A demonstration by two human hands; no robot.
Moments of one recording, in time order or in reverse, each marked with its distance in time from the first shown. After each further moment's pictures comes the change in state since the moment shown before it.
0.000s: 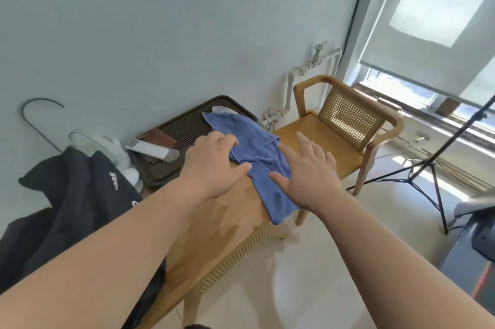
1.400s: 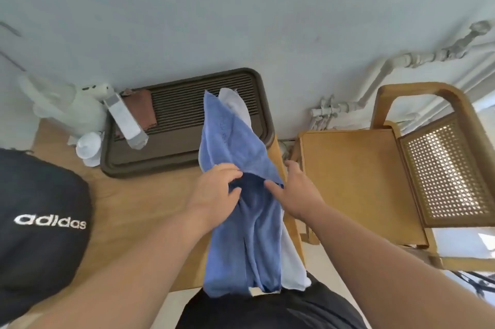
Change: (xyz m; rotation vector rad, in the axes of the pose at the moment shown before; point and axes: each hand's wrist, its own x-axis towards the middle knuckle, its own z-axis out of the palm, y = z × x) left_hand 0.222 0.024 0.181 -0.312 0.020 -0.500; right_hand 0.353 0.122 0.118 0.448 -0.628 -0.175
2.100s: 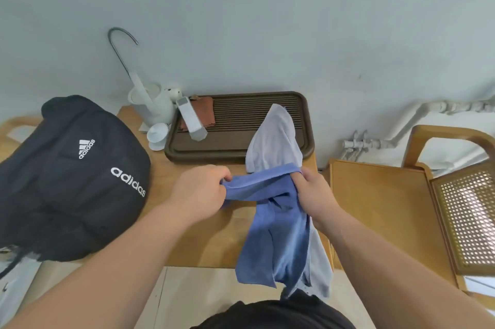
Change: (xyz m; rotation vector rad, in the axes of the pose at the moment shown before) left_hand -0.105 -0.016 -0.110 0.222 -0.027 -0.272; right_hand -0.060 -0.064 0.026 0.479 0.057 -0.164
